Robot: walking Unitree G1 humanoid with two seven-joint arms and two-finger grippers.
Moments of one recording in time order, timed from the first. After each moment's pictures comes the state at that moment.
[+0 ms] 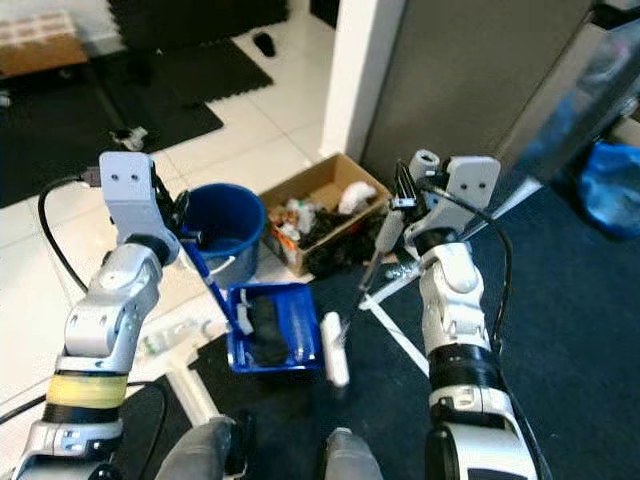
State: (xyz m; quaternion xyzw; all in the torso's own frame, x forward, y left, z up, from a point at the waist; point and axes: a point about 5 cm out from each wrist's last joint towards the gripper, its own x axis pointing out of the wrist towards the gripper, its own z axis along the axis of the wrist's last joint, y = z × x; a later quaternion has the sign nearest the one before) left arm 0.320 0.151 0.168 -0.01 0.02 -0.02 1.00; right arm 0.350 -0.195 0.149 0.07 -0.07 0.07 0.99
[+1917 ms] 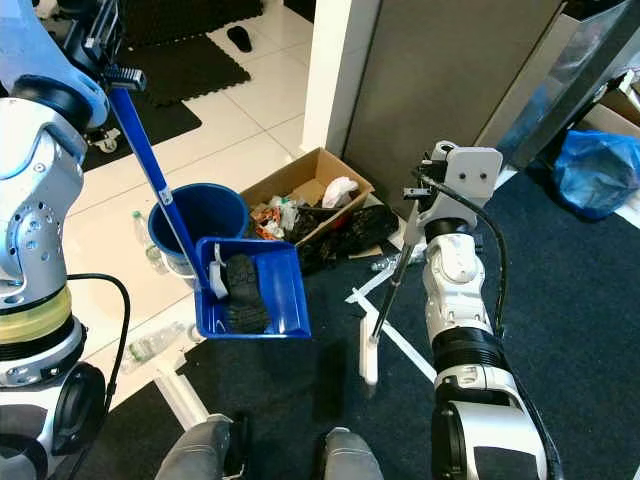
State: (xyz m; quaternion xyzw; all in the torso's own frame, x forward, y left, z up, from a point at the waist) left arm 0.305 0.156 0.341 0.04 -0.22 -0.04 0.97; right arm 0.358 -0.210 0.145 -0.01 -0.07 -0.04 1.00
